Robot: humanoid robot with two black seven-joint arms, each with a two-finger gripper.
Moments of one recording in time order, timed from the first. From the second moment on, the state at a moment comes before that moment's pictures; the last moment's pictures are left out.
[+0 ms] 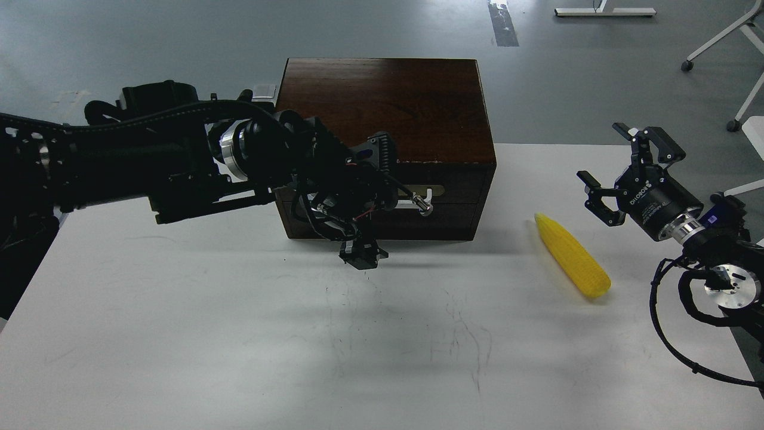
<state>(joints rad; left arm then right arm) -1.51 0.22 0.19 -1.17 2.13 -0.49 -0.49 0.68 -0.64 0.32 0.82 0.04 0.49 0.49</state>
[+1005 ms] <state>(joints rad) -1.56 0.27 0.26 -1.46 2.12 -0.49 -0.49 0.66 -0.64 0.32 0.82 0.04 0.49 0.49</state>
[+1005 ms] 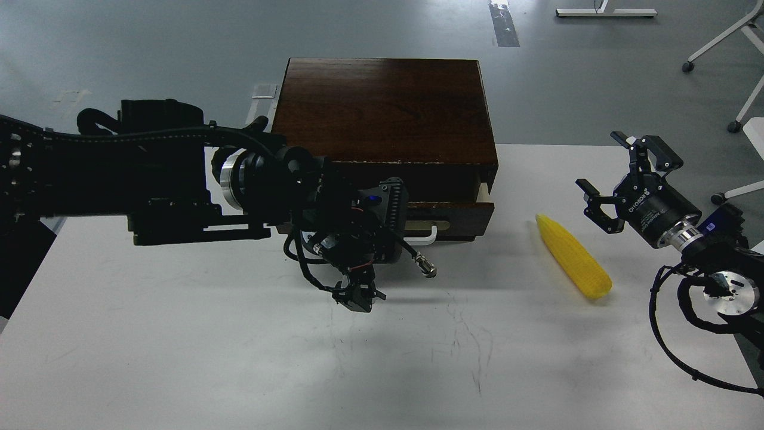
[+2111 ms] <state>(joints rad) -1.63 0.38 0.22 -1.56 2.11 -0.49 -0.49 0.66 -0.64 0.31 0.83 0.04 0.49 0.49</state>
